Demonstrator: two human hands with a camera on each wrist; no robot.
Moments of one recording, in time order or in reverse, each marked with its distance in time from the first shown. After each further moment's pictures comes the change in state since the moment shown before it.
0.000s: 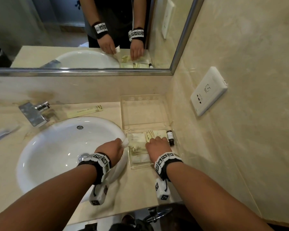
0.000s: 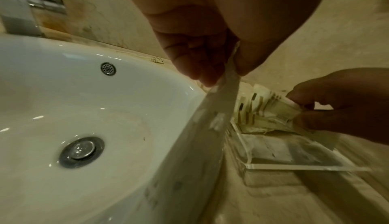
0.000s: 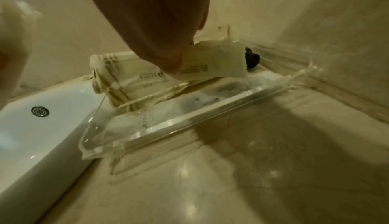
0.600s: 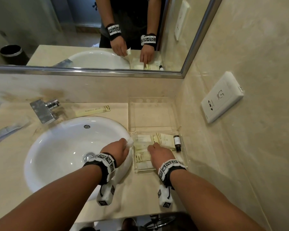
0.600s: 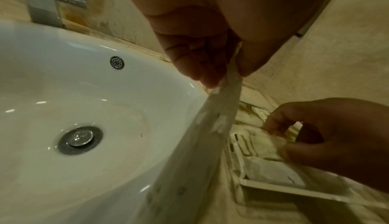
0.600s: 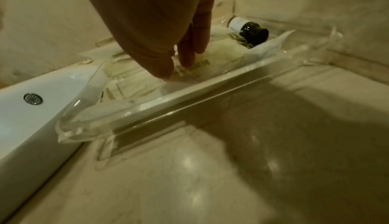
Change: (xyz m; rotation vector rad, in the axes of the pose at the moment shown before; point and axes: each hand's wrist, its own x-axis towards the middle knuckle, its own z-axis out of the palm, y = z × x) left_hand 0.004 0.006 -0.003 -0.114 0.016 -0.063; right_hand 0.016 -0.005 0.025 0.260 0.004 -0.037
